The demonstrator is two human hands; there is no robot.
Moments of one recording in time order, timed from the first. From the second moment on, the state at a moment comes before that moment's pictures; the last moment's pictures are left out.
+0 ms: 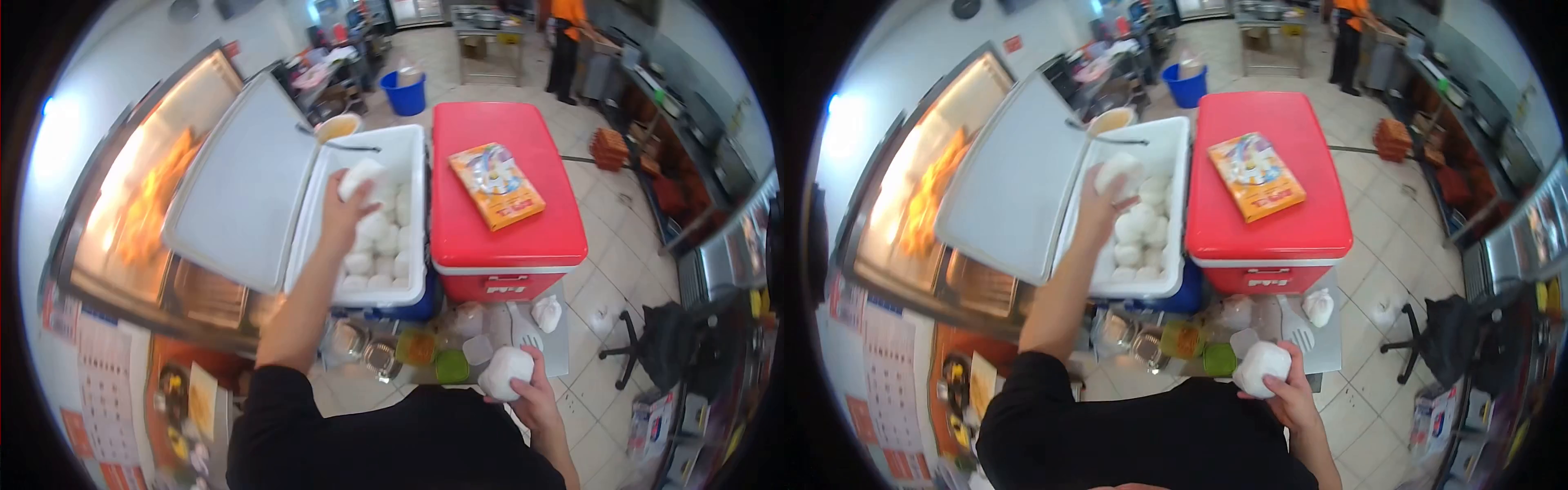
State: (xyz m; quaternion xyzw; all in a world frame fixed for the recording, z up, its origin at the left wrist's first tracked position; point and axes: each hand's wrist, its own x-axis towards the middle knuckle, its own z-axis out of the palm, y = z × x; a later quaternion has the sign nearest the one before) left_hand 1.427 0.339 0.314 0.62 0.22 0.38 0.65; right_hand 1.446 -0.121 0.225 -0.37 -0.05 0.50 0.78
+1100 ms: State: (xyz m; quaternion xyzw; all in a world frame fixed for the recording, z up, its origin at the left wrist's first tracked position) left_hand 1.433 0.502 0.111 0.97 0.21 -0.13 -0.05; right_hand 1.443 -0.104 0.196 -0.39 0.01 0.40 0.83
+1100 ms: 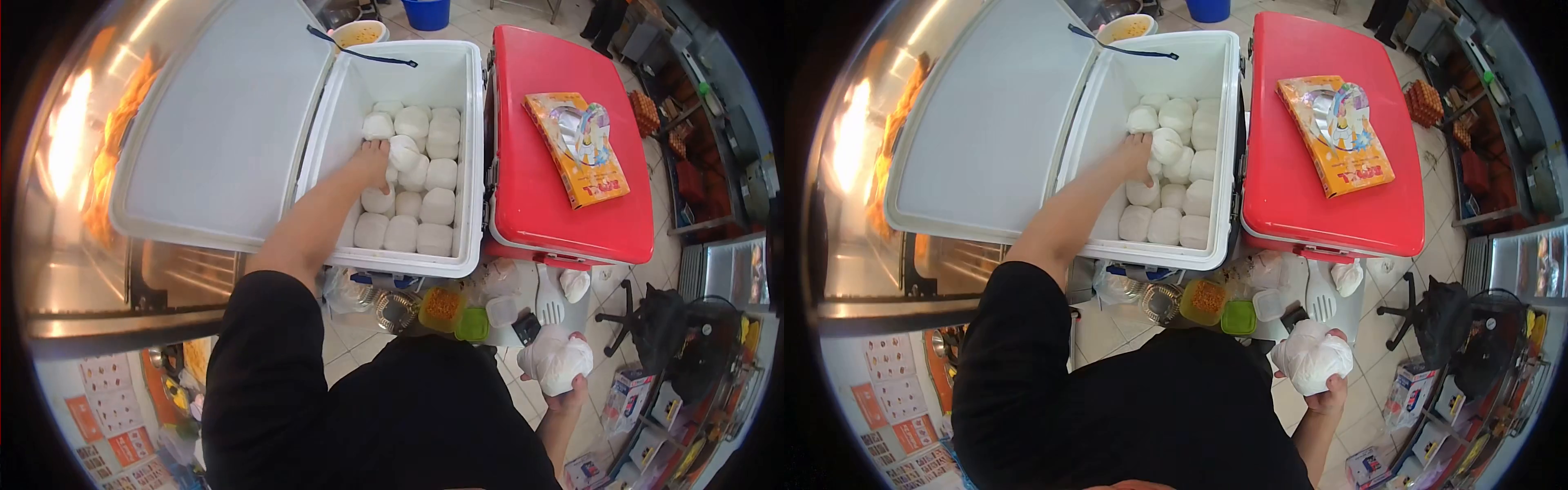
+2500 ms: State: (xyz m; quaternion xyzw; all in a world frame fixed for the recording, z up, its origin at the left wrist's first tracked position) left_hand 1.530 0.526 0.126 0.96 0.26 -0.08 0.05; right_hand 1.374 -0.069 0.170 -0.36 0.16 0.51 0.76
